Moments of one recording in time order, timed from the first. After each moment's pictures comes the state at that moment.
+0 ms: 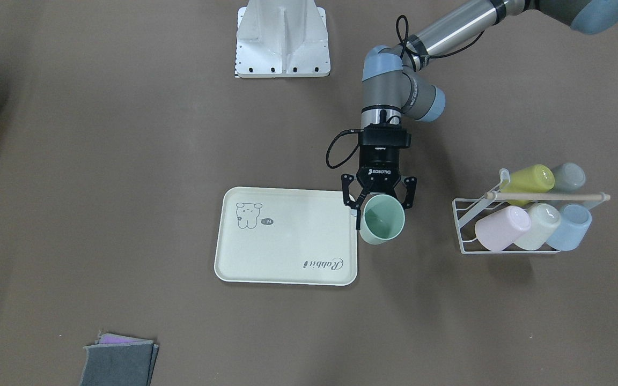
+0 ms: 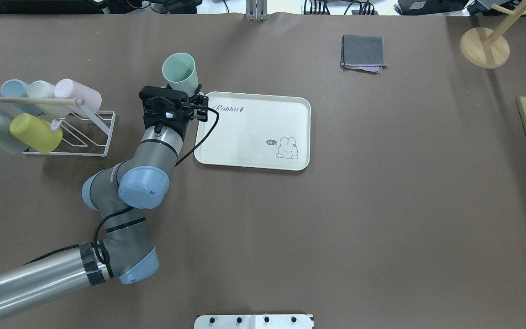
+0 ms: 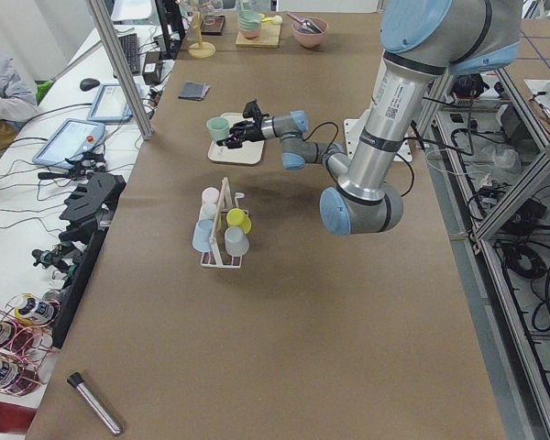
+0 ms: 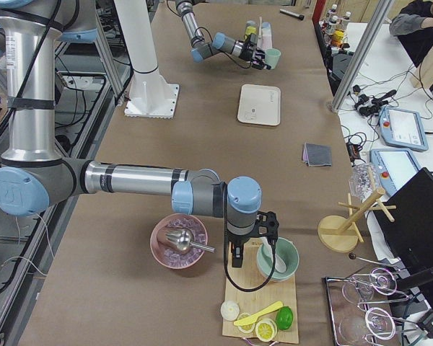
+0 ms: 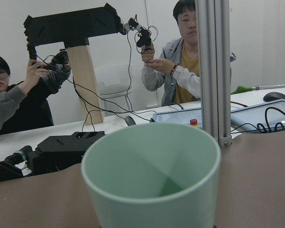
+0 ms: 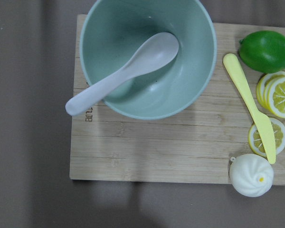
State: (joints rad) left arm -0.47 -2.16 -1.37 -2.55 -0.81 -0.87; right arm 1.62 -1.65 1.63 -1.58 2.28 -0.05
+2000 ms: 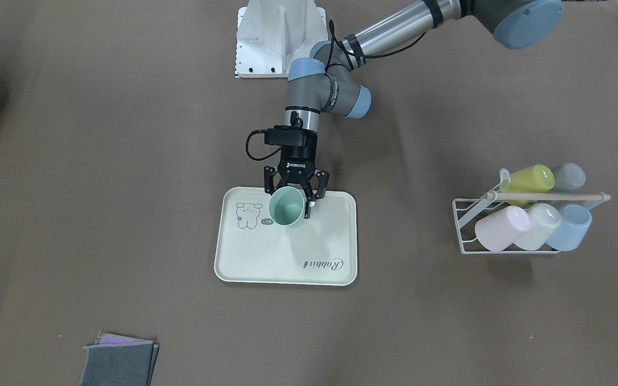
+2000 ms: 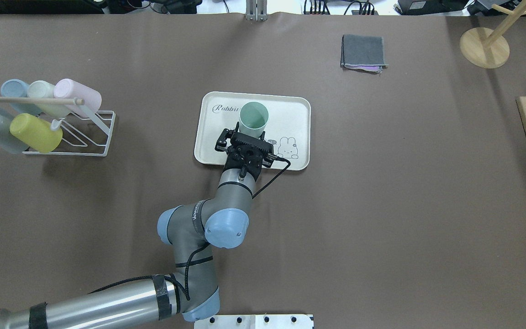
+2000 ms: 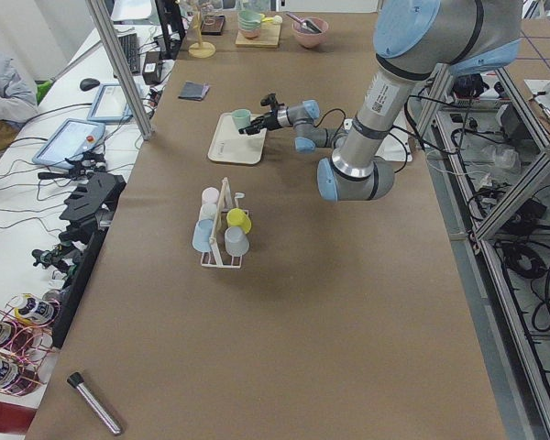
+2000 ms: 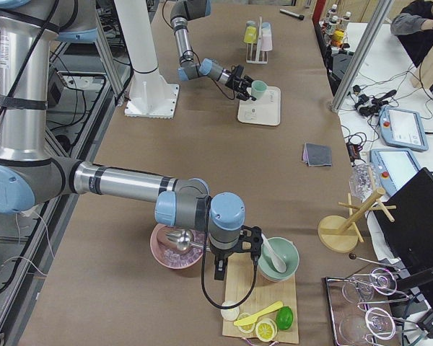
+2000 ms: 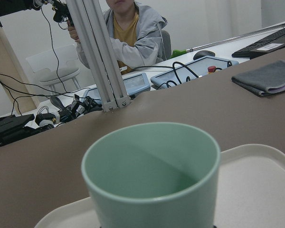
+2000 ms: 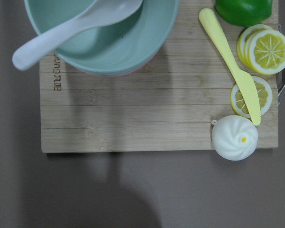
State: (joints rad) left arm -0.29 -2.38 -1.14 -2.45 -0.71 -0.79; right arm 1.65 -1.71 1.62 -1.58 2.29 -0.07
